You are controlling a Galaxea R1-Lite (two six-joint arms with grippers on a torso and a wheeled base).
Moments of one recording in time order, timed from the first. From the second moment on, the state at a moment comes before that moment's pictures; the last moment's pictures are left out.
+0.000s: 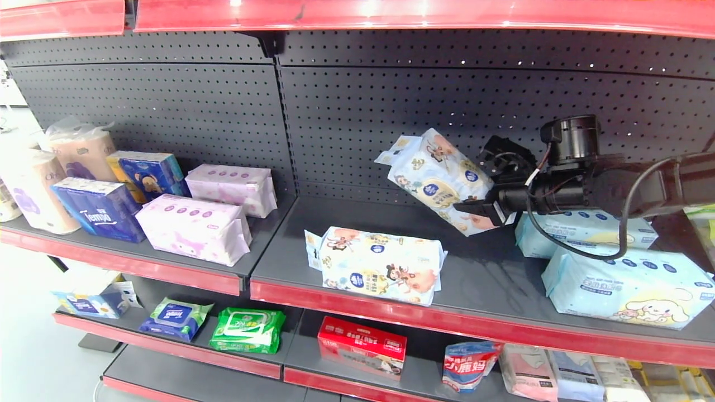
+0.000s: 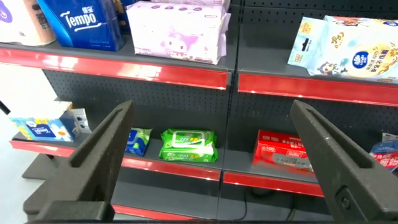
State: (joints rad) left arm 0.00 0.00 0.00 0.00 -0.03 0.00; right arm 0.17 1.98 -1.32 -0.14 0.42 -0.64
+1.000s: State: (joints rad) left arm 0.00 0.00 0.00 0.00 -0.03 0.00; right arm 0.17 2.09 -1.42 -0.03 0.38 -0.67
